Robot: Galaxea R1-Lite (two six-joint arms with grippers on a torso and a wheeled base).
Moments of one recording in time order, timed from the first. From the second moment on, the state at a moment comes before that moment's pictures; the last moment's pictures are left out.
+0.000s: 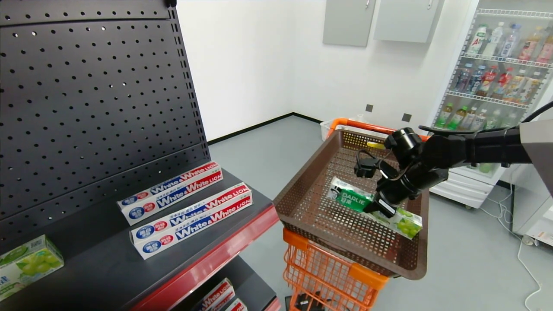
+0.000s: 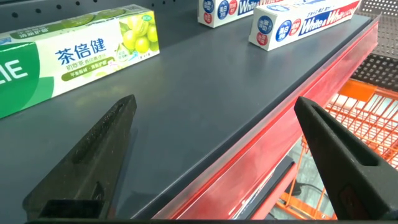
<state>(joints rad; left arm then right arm) 0.00 0.00 0.00 0.00 0.05 -0.04 0.26 2.16 -1.71 0.56 0.20 -0.70</state>
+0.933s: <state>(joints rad) 0.00 0.00 0.00 0.00 0.05 -0.04 0.28 2.14 -1.80 0.58 0.16 -0.71</state>
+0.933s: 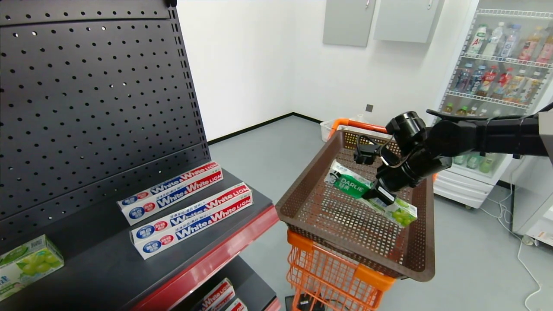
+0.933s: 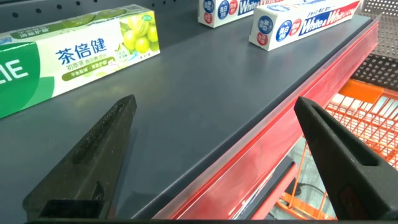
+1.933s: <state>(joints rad) 0.00 0.00 0.00 0.00 0.05 -0.04 0.28 2.03 -1.79 0.75 0.06 -0.81</state>
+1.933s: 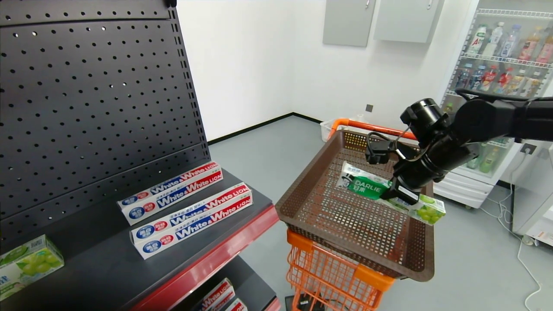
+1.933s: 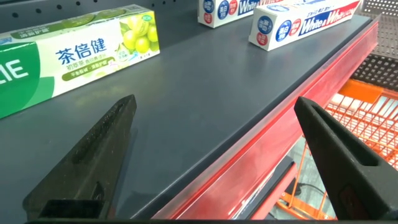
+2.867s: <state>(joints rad) 0.00 0.00 0.00 0.00 0.05 -0.04 0.29 1.62 -1.26 0.58 0.07 -0.79</state>
